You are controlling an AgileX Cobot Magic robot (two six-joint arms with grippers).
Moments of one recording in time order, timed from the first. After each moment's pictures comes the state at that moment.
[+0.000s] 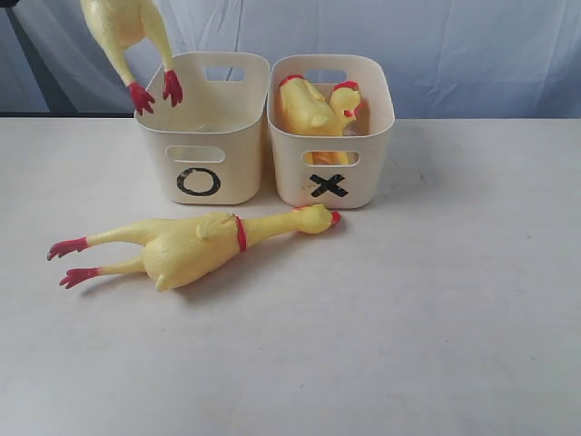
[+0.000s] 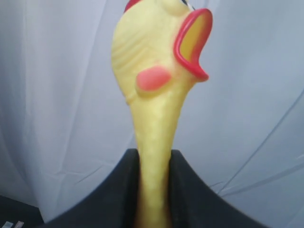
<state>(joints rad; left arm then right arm) -0.09 2.16 -1.98 -1.01 -0.09 0.58 0.56 0.12 -0.36 -0.25 0.60 0.29</state>
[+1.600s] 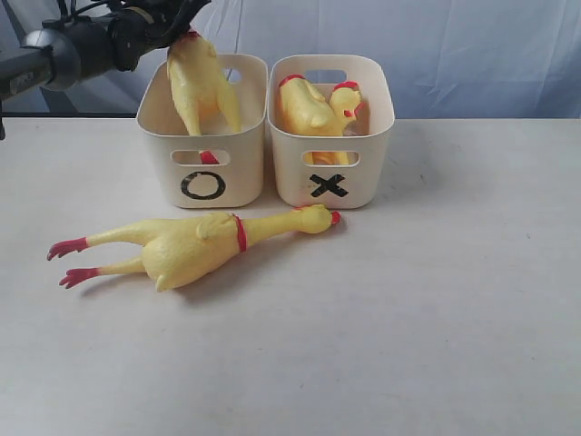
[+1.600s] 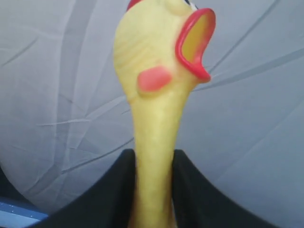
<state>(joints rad) -0.20 2.43 -2.10 -0.10 -0.04 -0.47 0.56 0.12 -0.36 -0.24 0.59 0.29</state>
